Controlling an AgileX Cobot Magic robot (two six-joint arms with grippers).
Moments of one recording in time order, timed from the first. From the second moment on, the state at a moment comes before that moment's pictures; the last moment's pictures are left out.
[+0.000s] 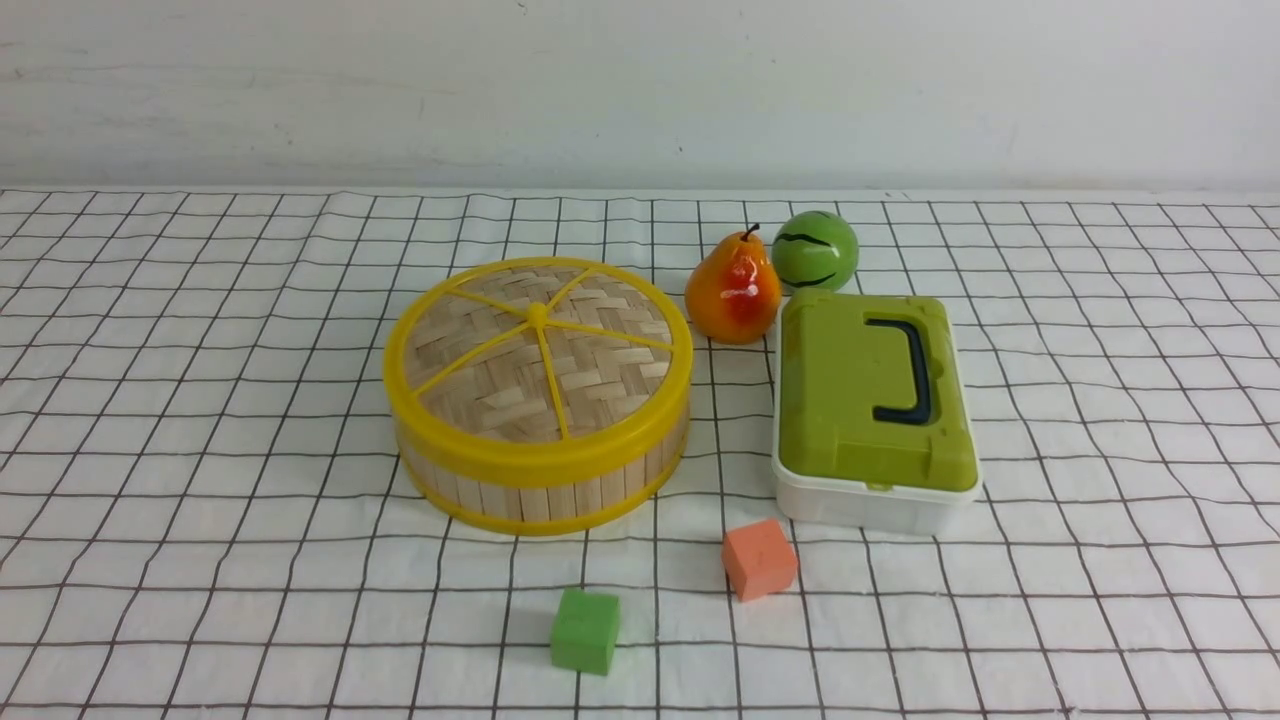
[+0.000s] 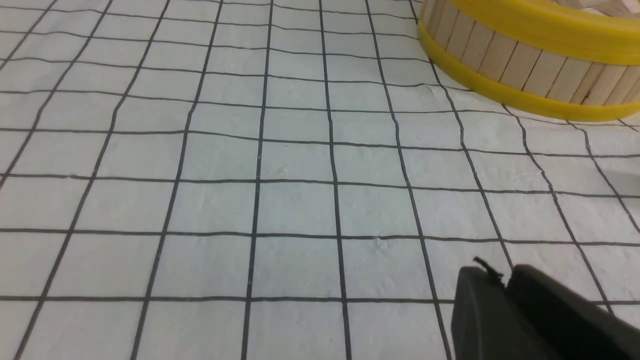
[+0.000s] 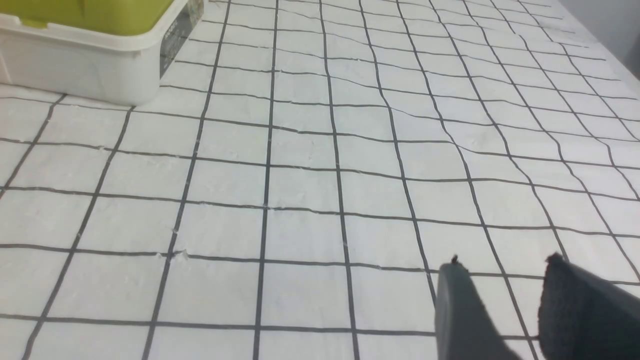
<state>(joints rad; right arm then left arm) -0.01 -0.01 0.02 -0.24 0.41 0.15 -0.03 -0.01 0.03 -0.12 0.40 0.01</state>
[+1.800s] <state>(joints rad) -0.01 -0.01 0.02 -0.24 0.41 0.15 -0.03 0.59 -0.76 0.09 0.58 -0.54</state>
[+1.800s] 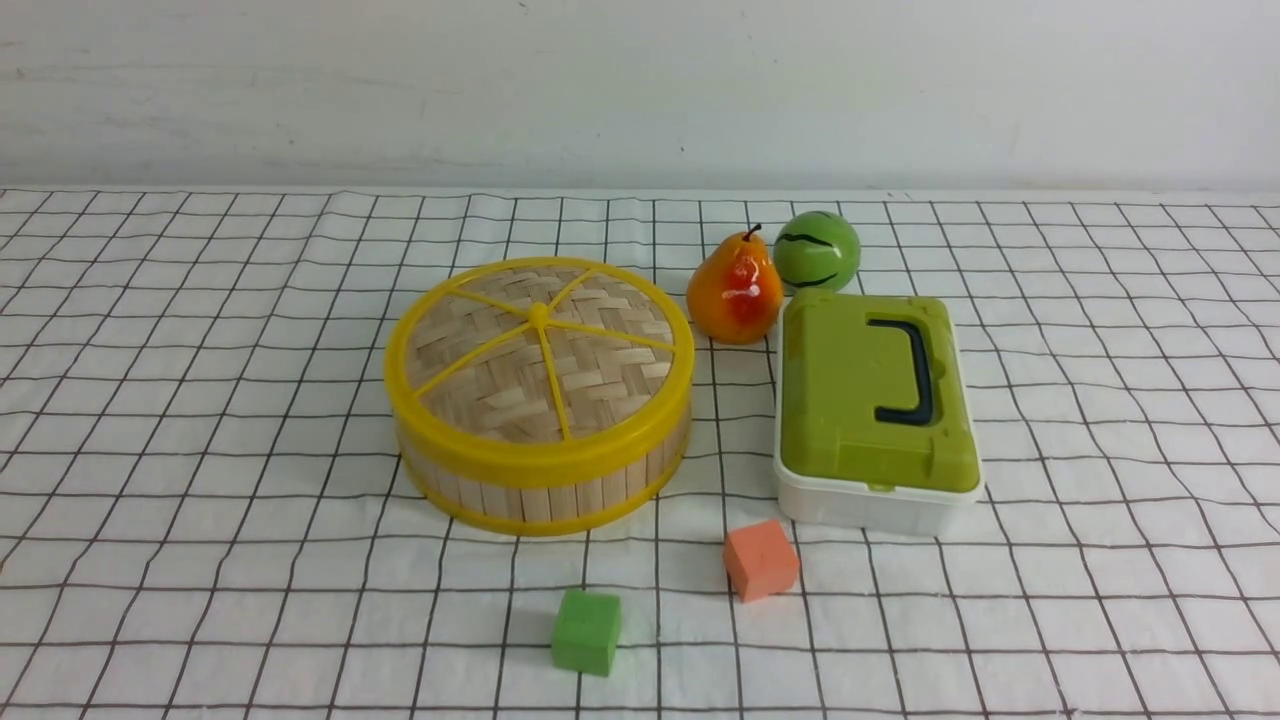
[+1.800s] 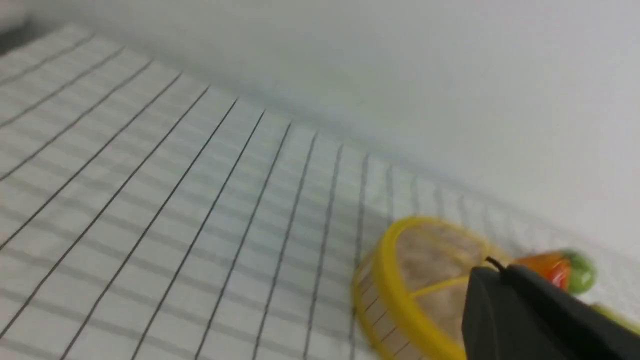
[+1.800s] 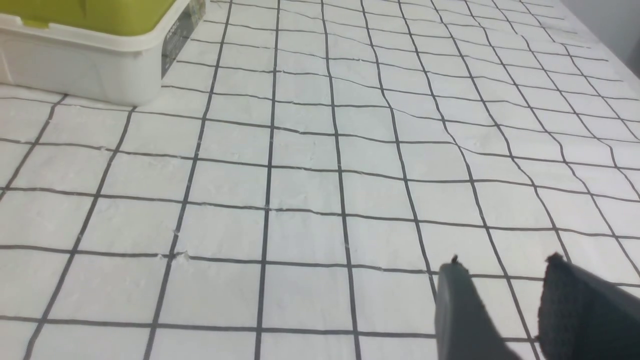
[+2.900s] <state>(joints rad) -0.01 -0.01 0.02 -0.24 0.41 0.15 -0.46 1.99 -1.96 0.16 1.02 -0.28</state>
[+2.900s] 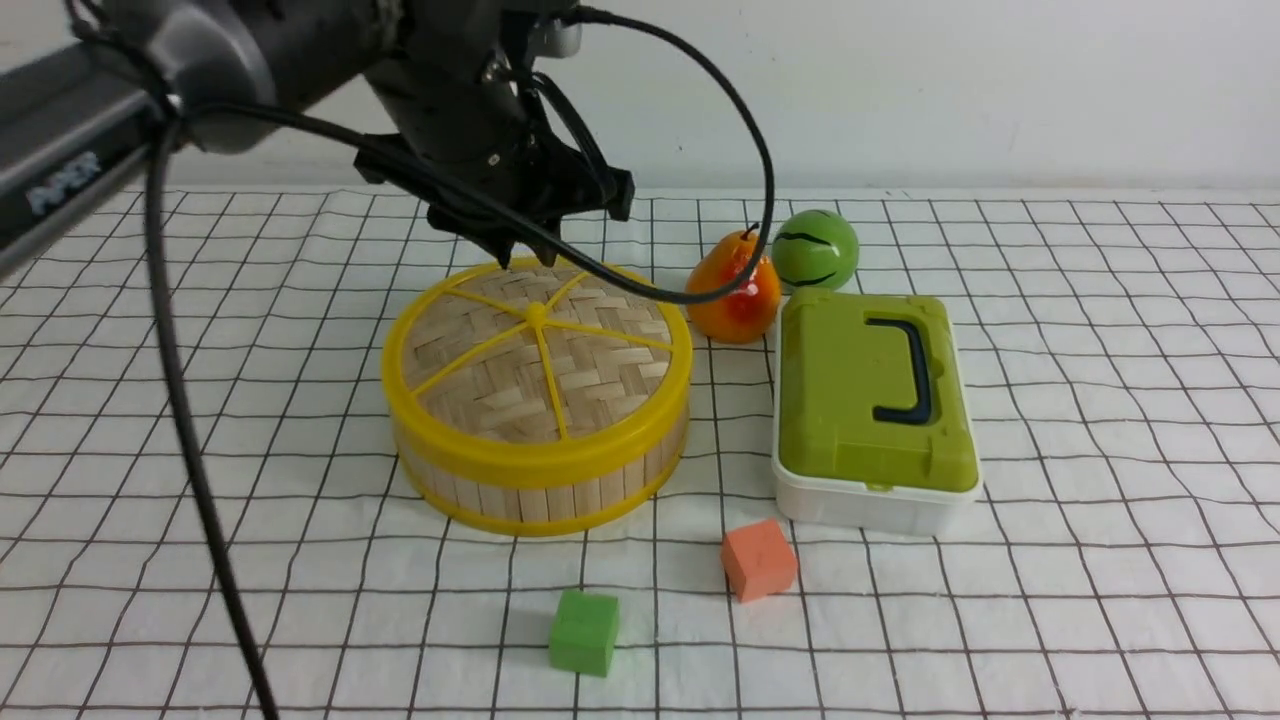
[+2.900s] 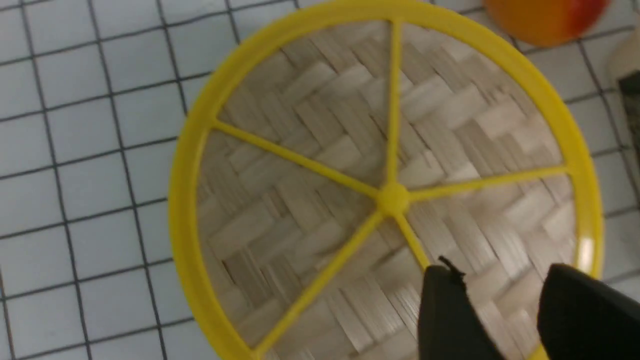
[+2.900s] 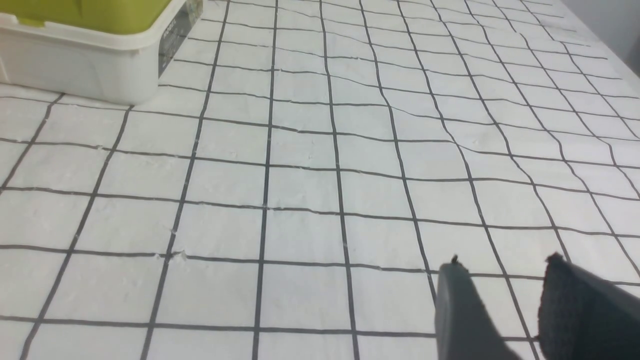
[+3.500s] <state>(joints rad) -0.01 -0.01 0.02 -0.24 0.41 0.15 -0.41 2.14 -1.97 0.16 0.93 -0.38</state>
